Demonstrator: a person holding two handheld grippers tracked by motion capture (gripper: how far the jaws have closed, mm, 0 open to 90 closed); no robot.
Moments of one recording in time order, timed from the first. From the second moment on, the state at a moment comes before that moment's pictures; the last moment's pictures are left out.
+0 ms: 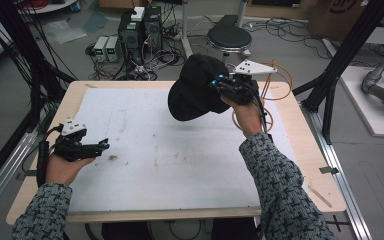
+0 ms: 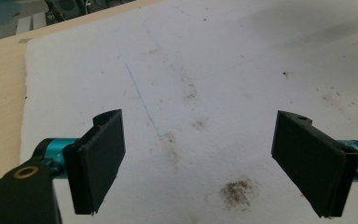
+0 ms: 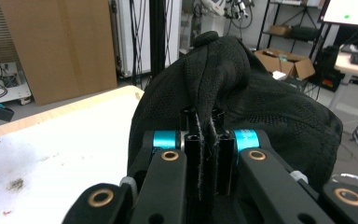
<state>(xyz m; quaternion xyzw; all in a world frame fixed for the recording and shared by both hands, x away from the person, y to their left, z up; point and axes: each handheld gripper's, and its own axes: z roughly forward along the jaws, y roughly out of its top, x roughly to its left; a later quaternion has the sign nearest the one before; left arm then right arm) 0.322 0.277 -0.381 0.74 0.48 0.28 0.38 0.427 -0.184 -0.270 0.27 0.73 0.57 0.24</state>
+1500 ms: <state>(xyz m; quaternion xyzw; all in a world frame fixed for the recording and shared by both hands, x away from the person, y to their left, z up) 0.326 0.271 -0.383 0.74 0.48 0.28 0.38 0.427 -0.329 -0.232 0.36 0.65 0.60 0.30</state>
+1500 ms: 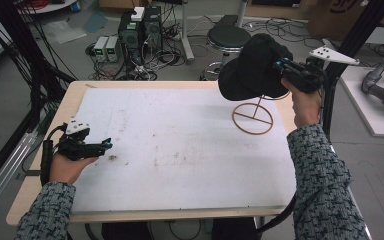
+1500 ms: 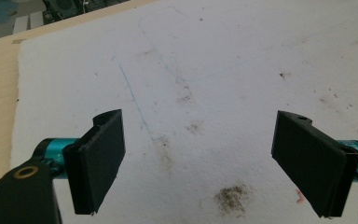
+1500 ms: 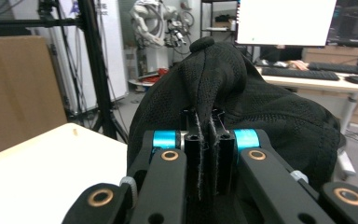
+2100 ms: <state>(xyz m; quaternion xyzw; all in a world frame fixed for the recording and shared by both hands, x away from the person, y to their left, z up) 0.326 0.270 -0.384 0.74 0.48 0.28 0.37 0.435 -0.361 -0.268 0.42 0.62 0.60 0.27</state>
